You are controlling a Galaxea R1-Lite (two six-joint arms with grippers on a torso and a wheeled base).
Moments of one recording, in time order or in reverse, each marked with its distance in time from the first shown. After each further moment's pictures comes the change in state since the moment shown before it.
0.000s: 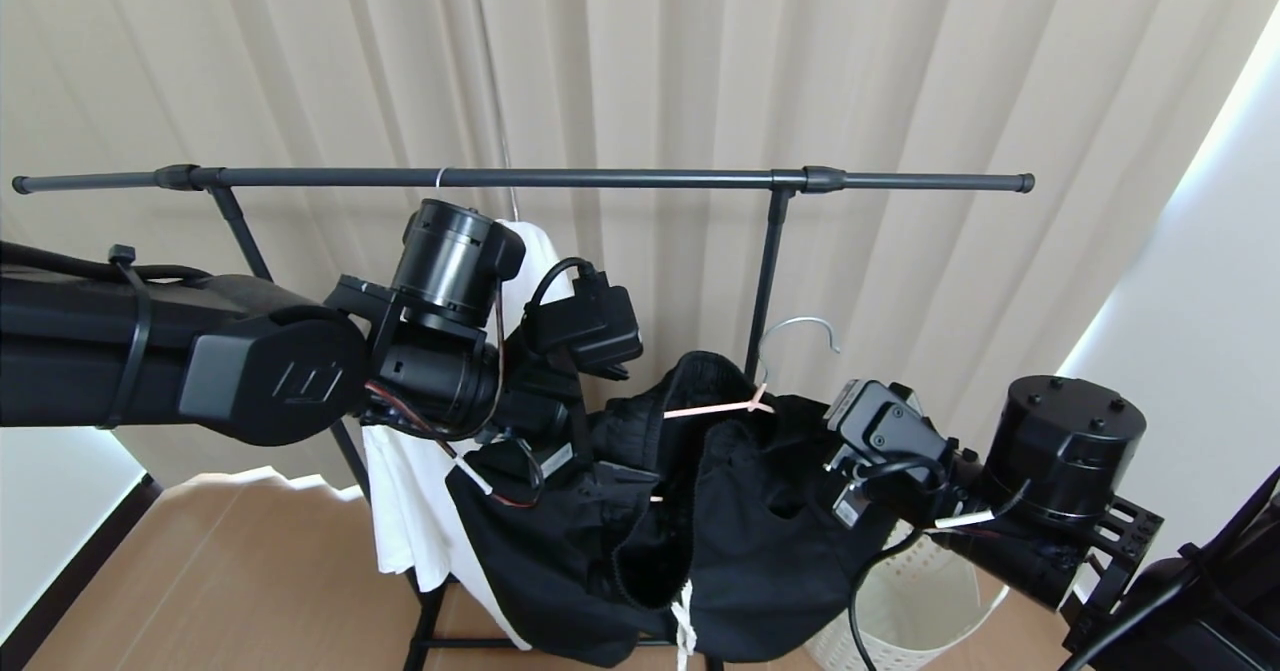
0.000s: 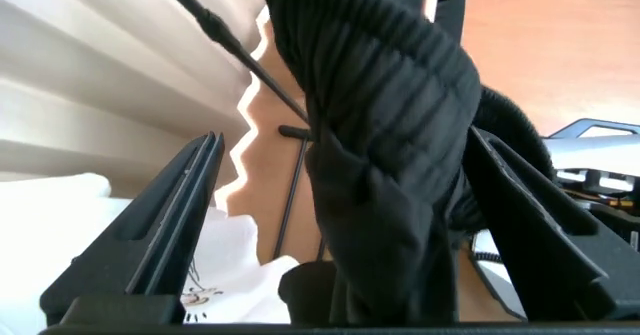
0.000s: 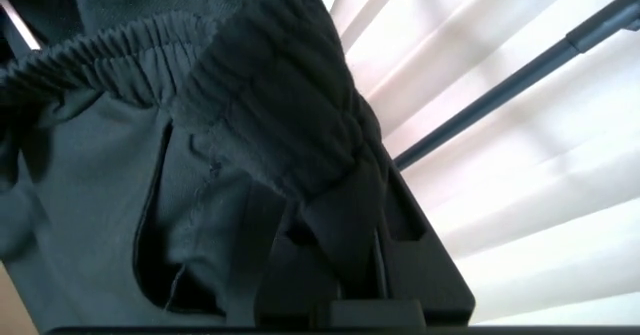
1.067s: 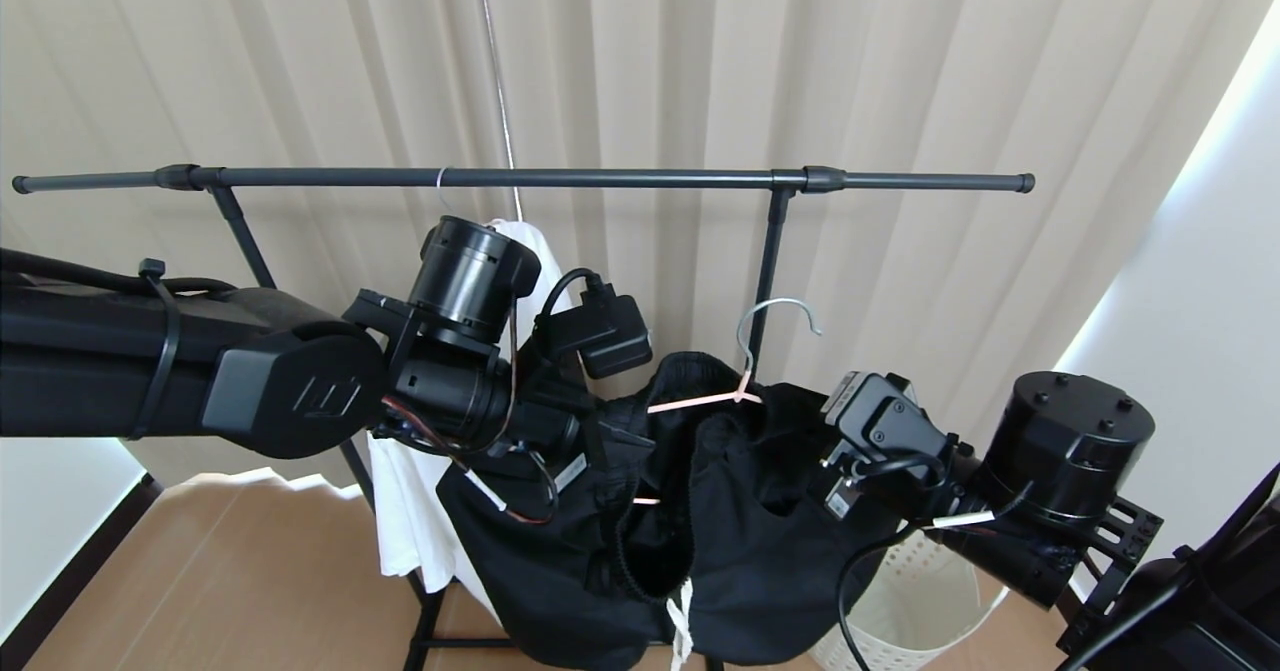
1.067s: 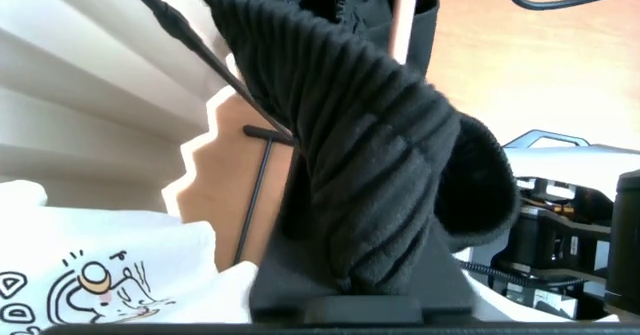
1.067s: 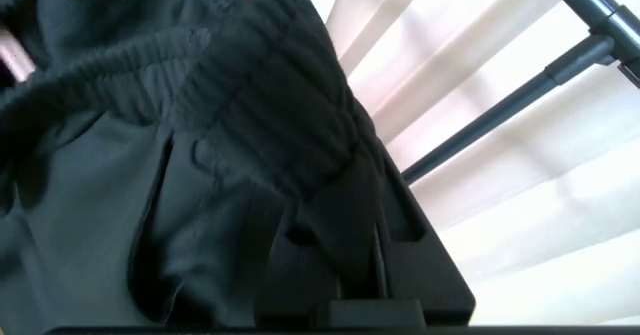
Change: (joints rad) left arm -0.015 0.015 0.014 -0.003 -0.009 -0.110; right arm 0.020 0.001 -0.012 -0.048 -0.005 0.005
